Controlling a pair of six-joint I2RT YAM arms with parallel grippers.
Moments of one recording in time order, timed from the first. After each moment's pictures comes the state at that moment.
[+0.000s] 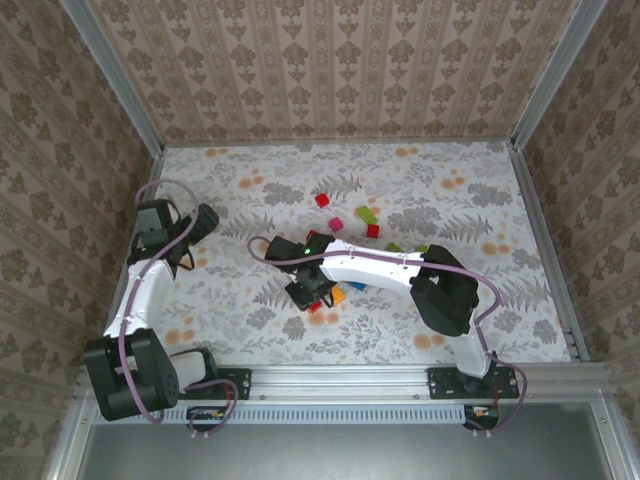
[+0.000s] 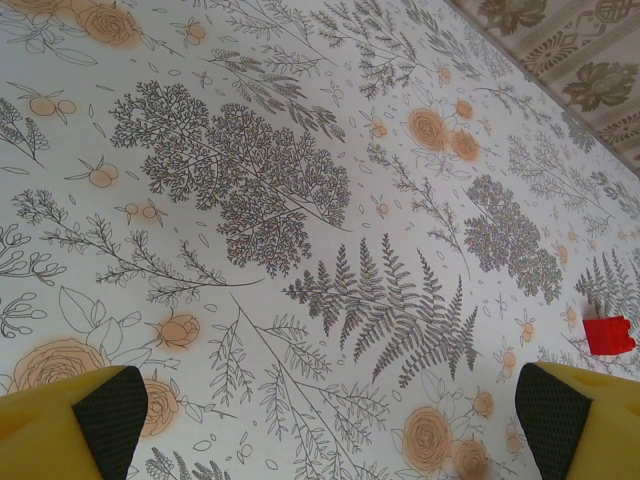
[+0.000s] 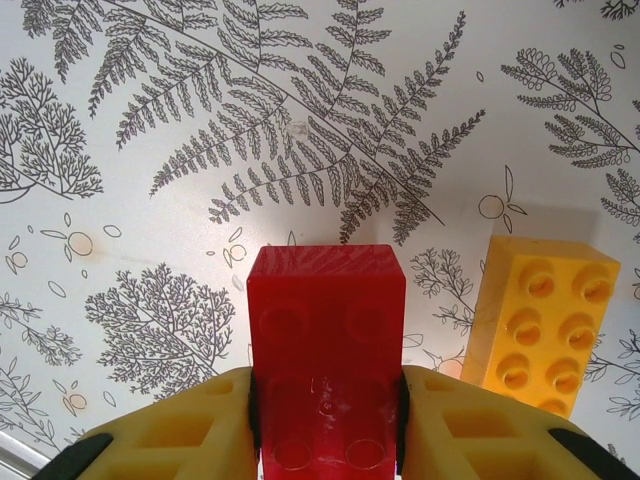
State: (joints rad) left arm 0.14 1.18 0.76 -0.29 0.19 -0.49; right arm 1.04 2.03 1.62 -1.00 0.03 0.39
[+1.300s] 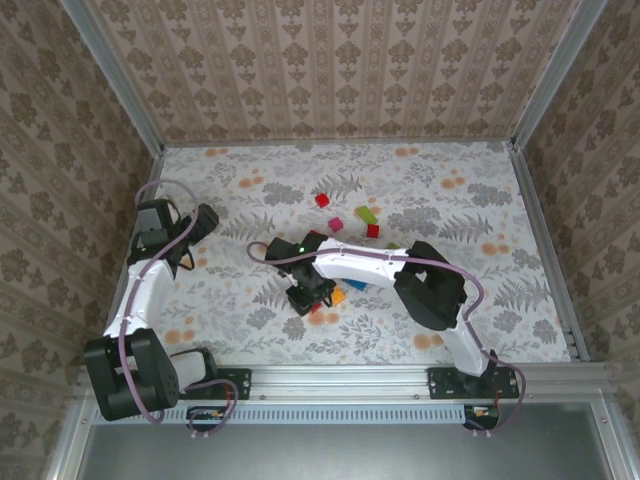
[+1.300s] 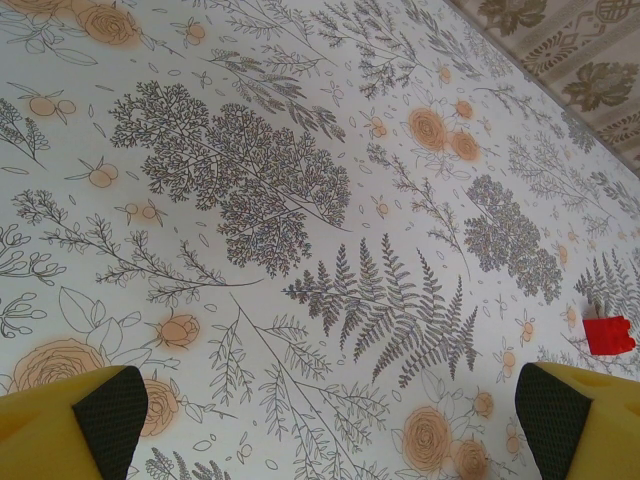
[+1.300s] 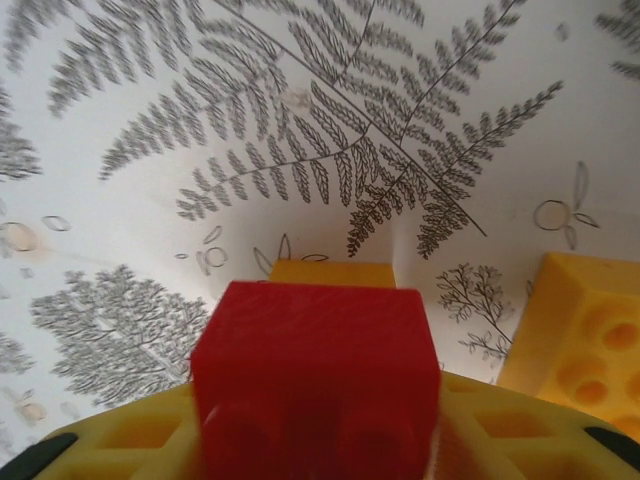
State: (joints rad) left arm 0.14 1.18 0.76 -0.29 0.19 -0.49; right arm 1.01 2.12 1.65 -1.04 -0.04 0.33
